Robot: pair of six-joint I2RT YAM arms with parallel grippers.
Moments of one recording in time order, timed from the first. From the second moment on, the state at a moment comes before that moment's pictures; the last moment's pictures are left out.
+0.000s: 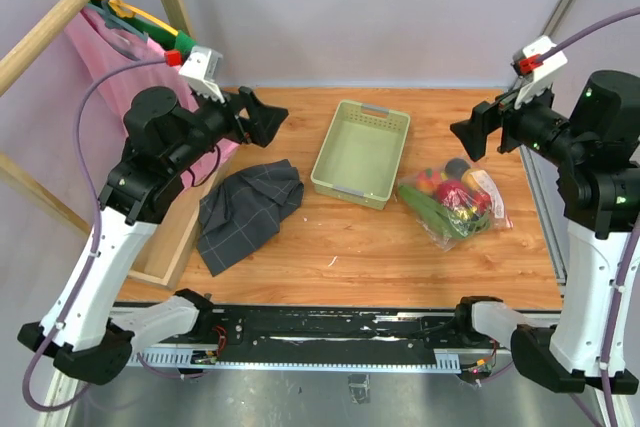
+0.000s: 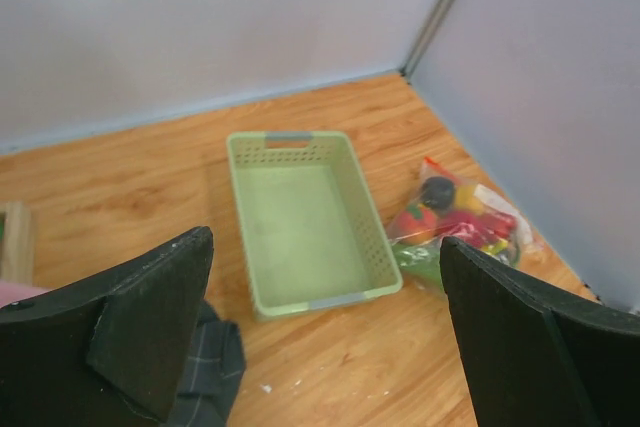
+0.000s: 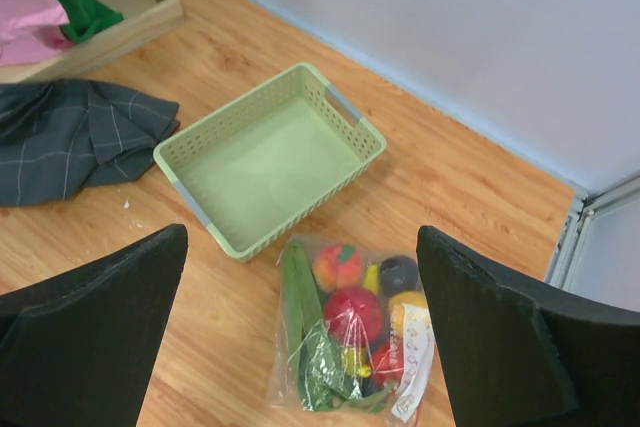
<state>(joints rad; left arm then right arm) -0.49 1.09 1.52 -0.44 0.13 -0.26 -0.01 1.14 1.94 -1.06 -0.54 -0.28</state>
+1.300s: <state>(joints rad) -0.62 0.91 0.95 -0.18 0.23 -0.79 0.04 0.97 1.17 -0.77 -0.40 -0.28</state>
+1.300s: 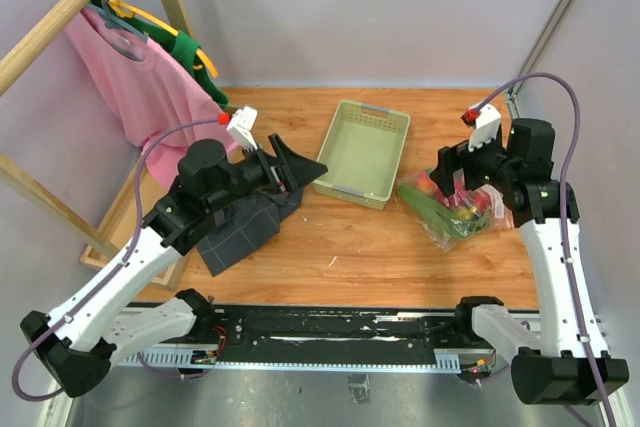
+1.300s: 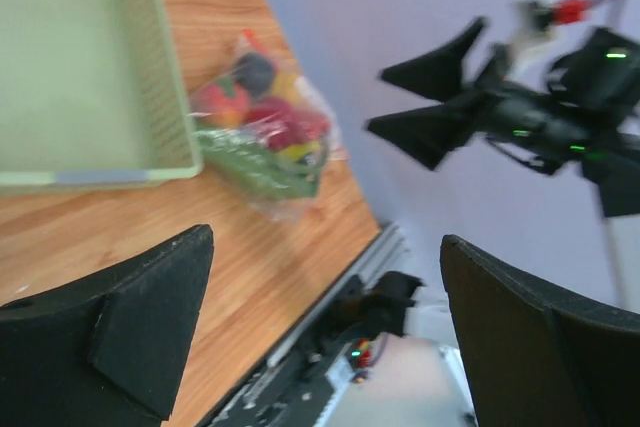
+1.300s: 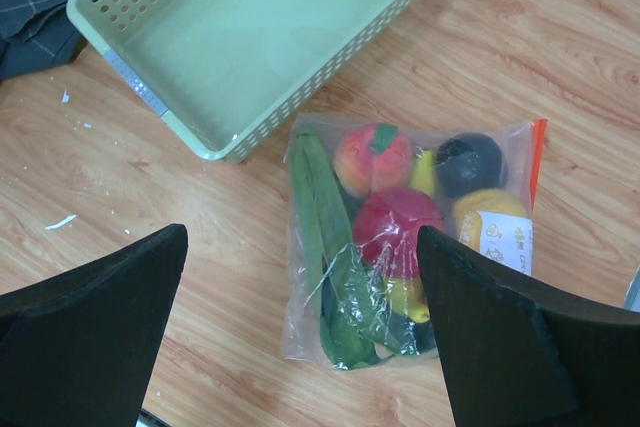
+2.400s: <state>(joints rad) -0.75 0.97 1.14 0.08 0.26 -1.01 -0.15 0.98 1.10 -0.74 -0.61 -0.24</state>
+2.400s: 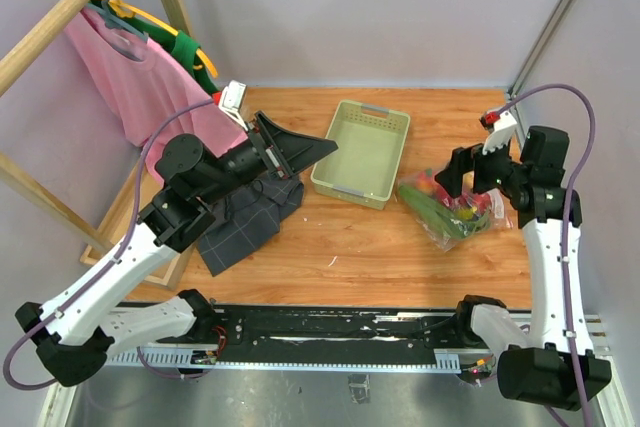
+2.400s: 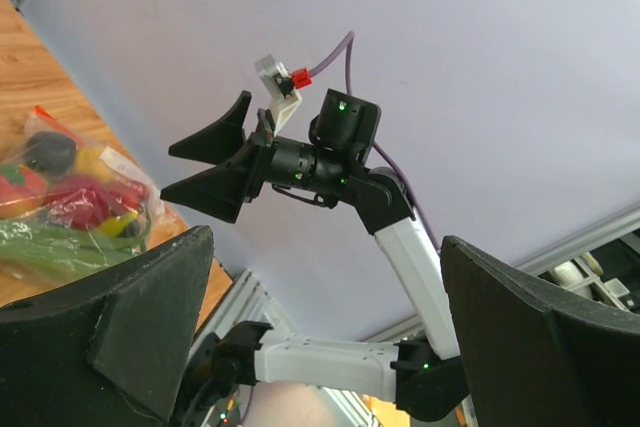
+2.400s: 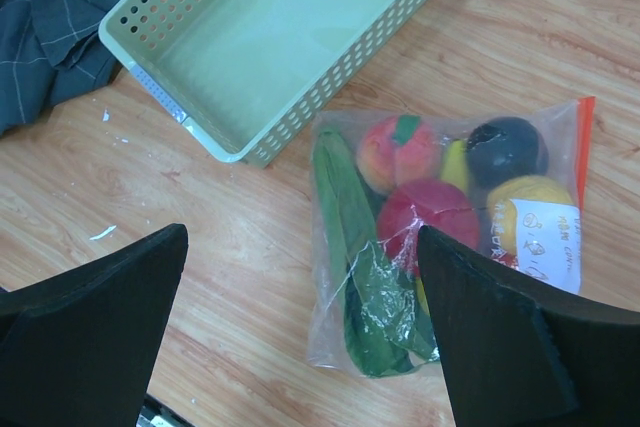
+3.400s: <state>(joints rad) -0.86 0.65 0.41 0.25 0.06 -0.71 0.05 0.95 0.95 -0.97 -0.52 -0.87</state>
